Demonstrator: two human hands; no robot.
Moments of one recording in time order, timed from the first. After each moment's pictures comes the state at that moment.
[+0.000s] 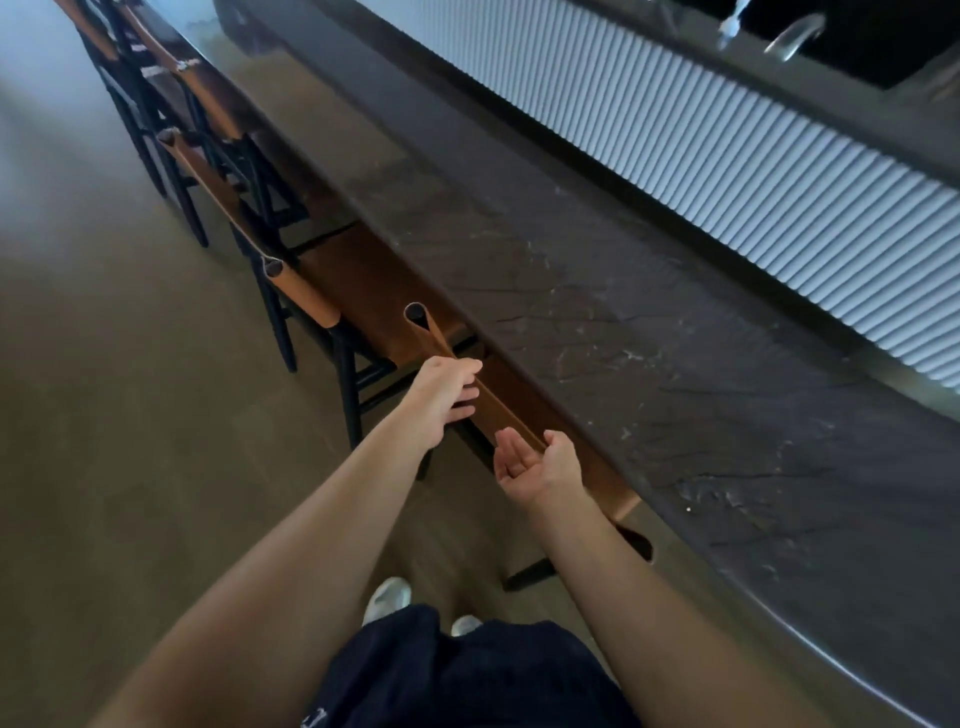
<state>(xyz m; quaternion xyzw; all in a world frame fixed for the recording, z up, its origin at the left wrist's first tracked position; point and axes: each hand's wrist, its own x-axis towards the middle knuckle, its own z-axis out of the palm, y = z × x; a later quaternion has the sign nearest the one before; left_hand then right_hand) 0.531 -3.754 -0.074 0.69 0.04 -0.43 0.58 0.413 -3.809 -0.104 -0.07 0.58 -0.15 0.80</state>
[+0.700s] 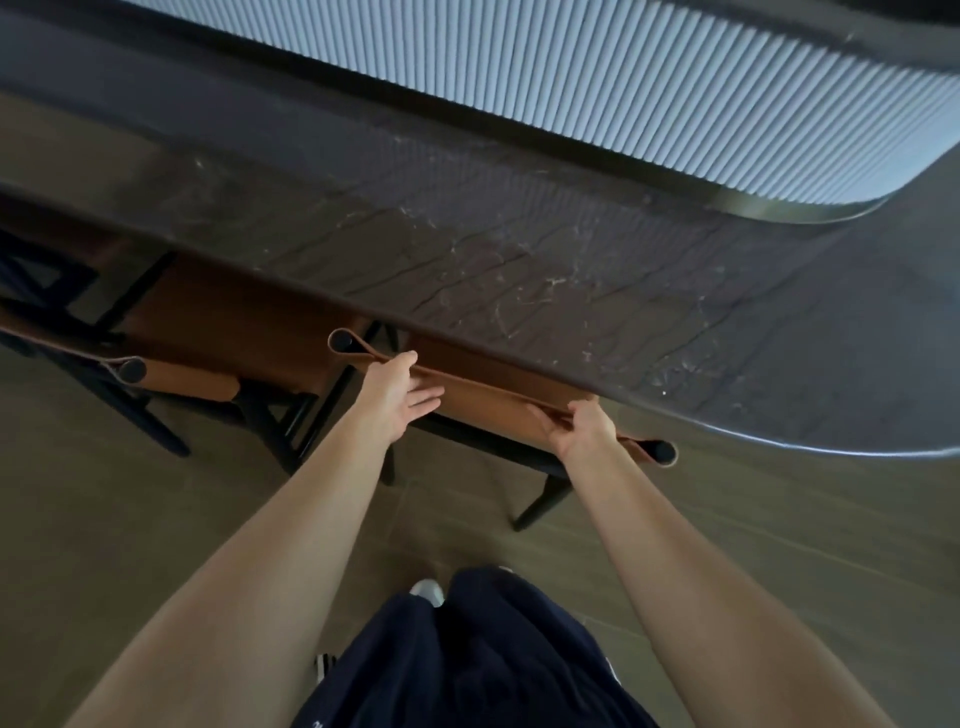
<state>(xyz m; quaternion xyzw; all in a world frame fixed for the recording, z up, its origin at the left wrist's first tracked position) 0.617 -3.780 -0.127 0.62 0.02 -0.60 0.50 0.420 -3.821 -0.125 0.05 0.61 -0.45 0.65</state>
